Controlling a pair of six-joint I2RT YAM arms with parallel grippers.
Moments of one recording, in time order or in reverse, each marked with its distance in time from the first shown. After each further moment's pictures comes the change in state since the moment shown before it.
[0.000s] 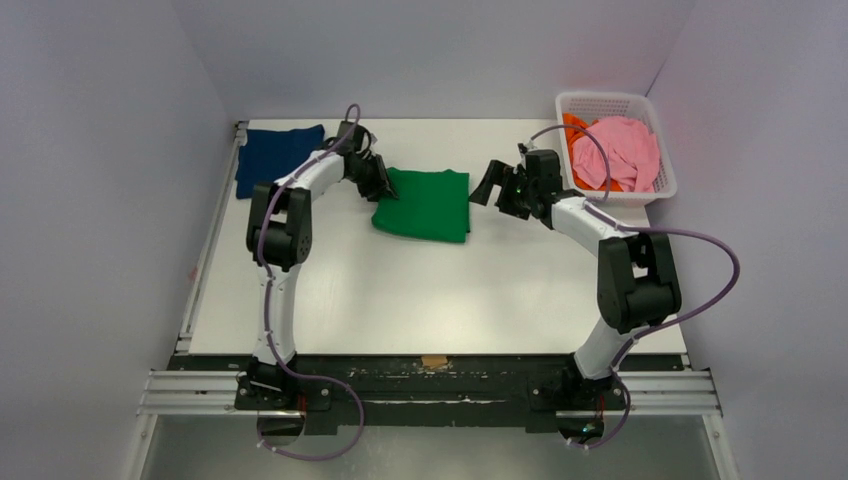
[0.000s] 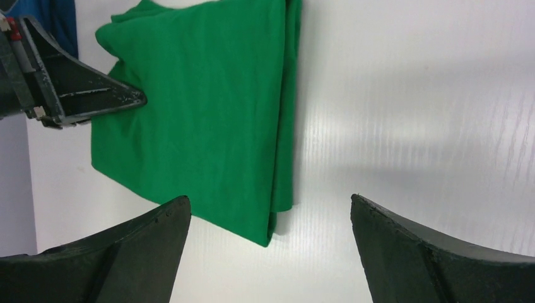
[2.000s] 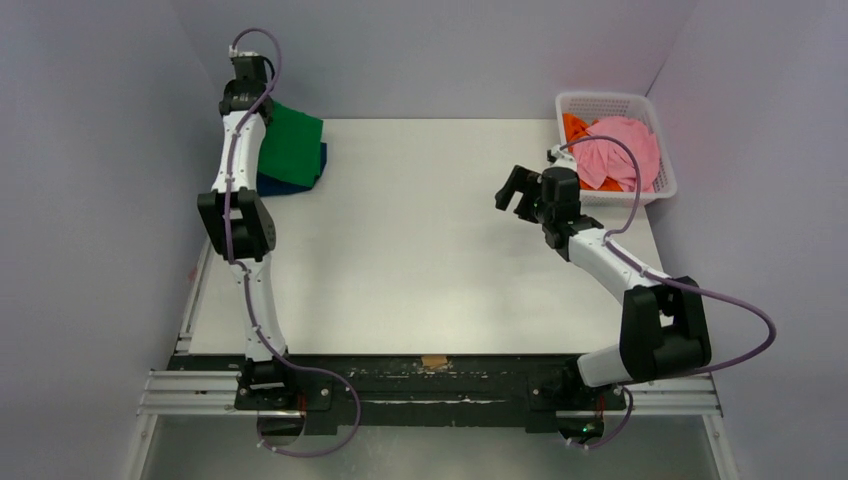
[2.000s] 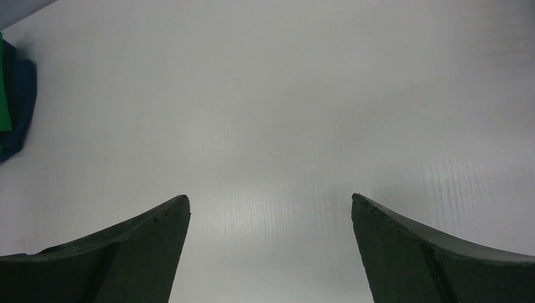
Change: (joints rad) left arm 0.316 0.083 0.627 -0.129 -0.893 0.579; right arm 0.000 -0.299 -0.253 0.129 0.320 -0.037
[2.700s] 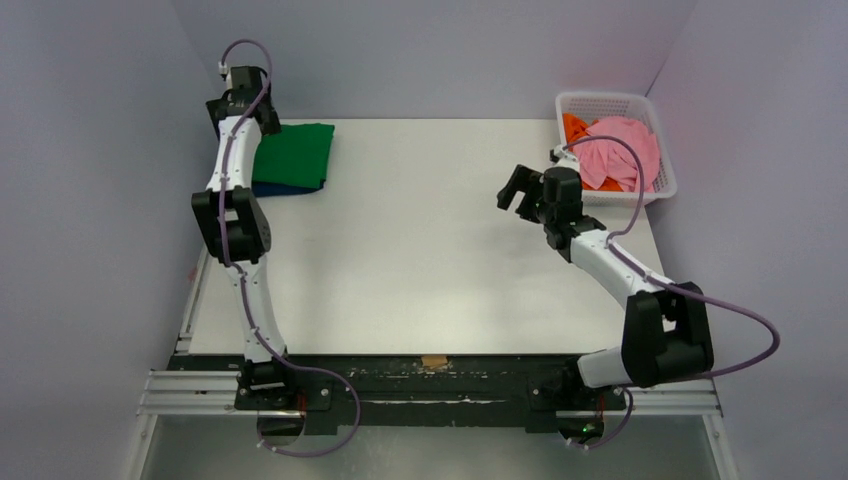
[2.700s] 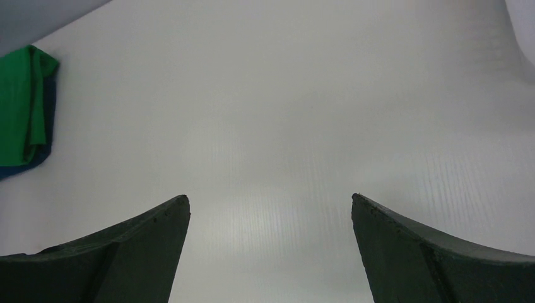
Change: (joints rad) left arm 0.042 -0.065 -0.149 -0.019 0.014 -0.171; right arm 0.000 -0.039 0.001 -0.031 0.019 0.013
